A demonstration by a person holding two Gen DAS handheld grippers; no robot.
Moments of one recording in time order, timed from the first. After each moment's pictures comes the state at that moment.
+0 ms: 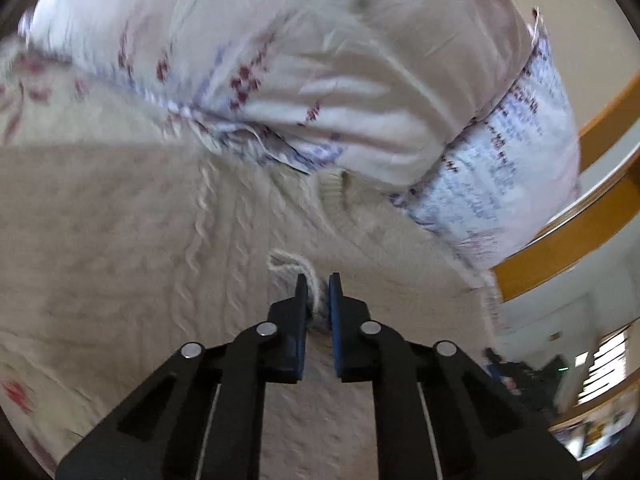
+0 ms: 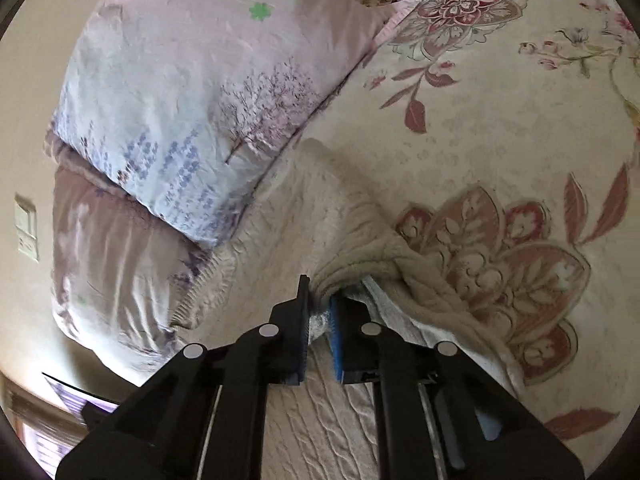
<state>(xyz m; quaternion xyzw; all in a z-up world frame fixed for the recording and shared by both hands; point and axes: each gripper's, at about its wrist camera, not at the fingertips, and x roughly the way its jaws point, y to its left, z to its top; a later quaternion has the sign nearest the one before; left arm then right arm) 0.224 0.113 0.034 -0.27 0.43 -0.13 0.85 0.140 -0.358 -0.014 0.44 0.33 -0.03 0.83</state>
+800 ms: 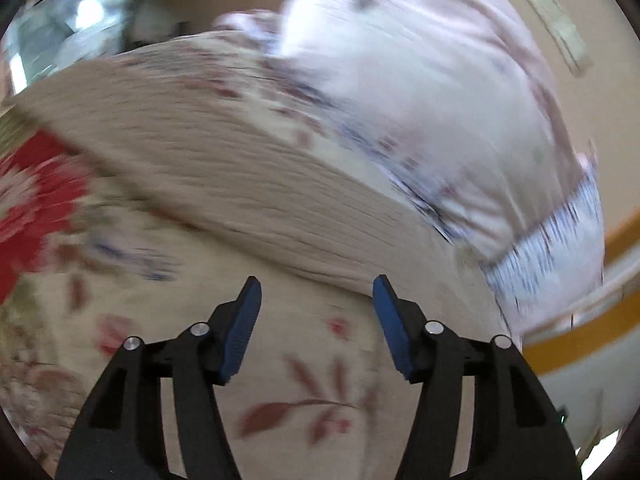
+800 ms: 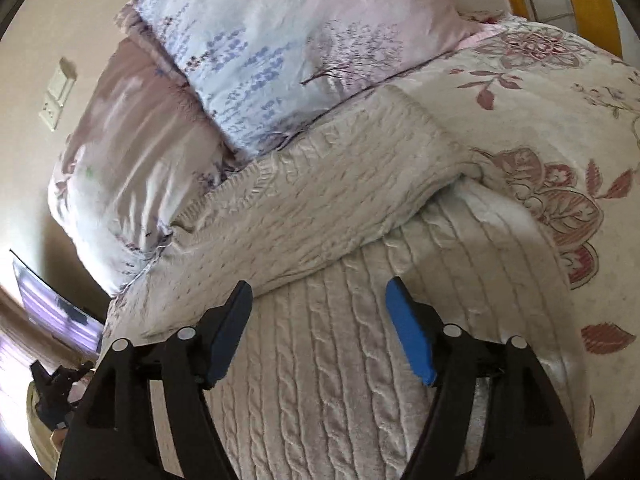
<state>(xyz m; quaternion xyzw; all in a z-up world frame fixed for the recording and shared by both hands) 0.084 0.303 0.029 -0.38 0.38 0.04 0.84 0.102 -0.294 -0.008 0.29 0.34 0.05 0.89</state>
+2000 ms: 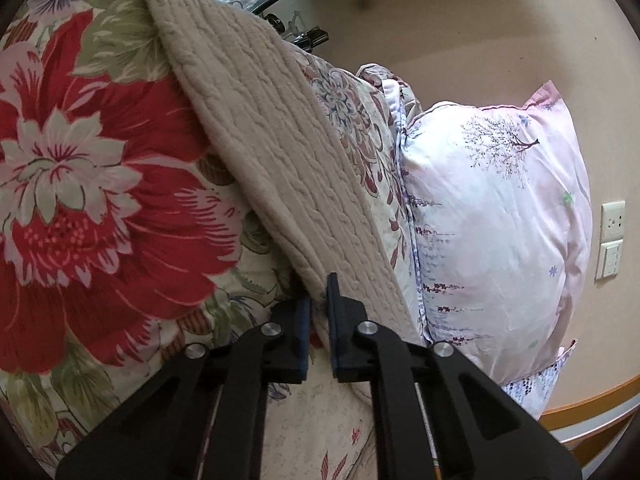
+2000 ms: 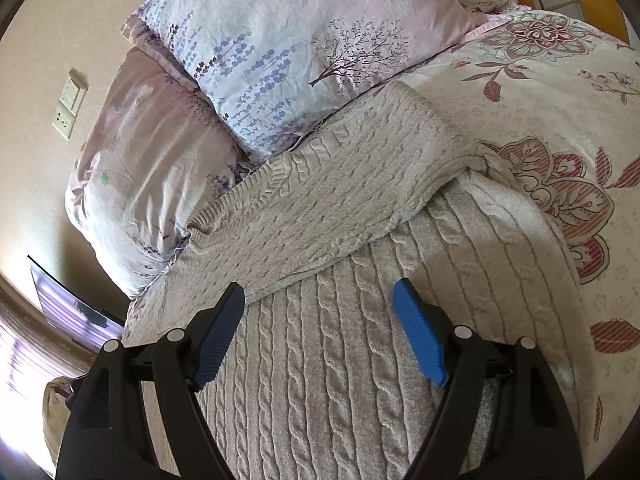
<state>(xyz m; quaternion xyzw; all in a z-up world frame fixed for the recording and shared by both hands) 0.074 0.391 -0.016 -0.59 0.28 0.12 0.75 0.099 -0.299 -0.013 0.32 0.33 0.08 0.88</state>
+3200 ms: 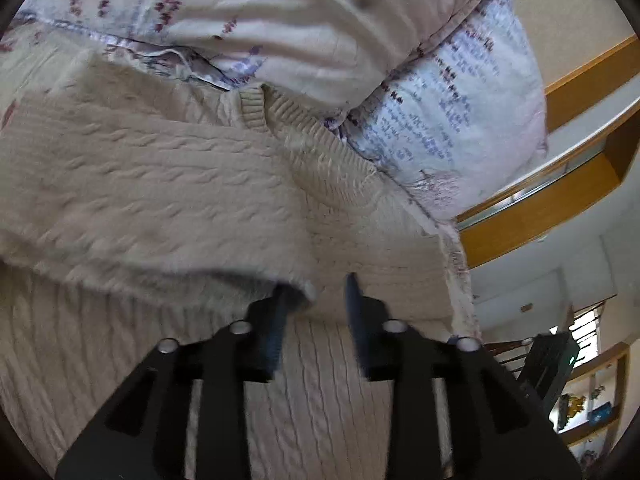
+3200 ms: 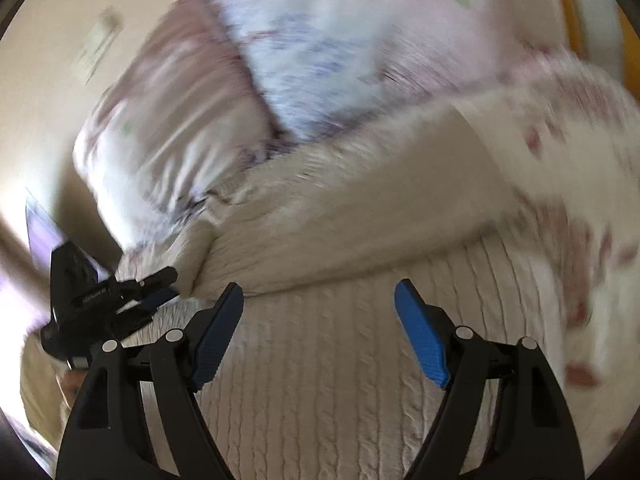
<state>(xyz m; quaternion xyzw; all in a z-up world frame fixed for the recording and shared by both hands) 0.177 0.057 0.030 -0.30 0.45 -0.23 0.81 0.109 -0.262 0.036 0.19 0.37 0.12 0.90</state>
